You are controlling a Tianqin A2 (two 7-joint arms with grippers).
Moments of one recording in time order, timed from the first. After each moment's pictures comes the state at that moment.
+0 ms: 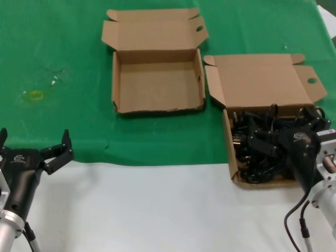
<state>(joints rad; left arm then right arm) 0.00 -0.30 1.60 -1.60 -1.80 0.00 0.00 0.05 0.29 -1.62 1.55 1.78 -0.03 -0.01</state>
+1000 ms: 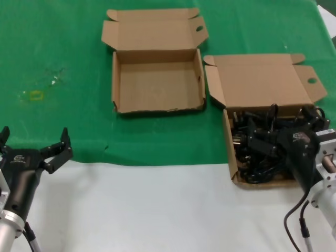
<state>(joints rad) 0.00 -0.30 1.60 -1.60 -1.80 0.00 0.00 0.05 0.30 -1.63 1.55 1.78 -0.03 -0.01</state>
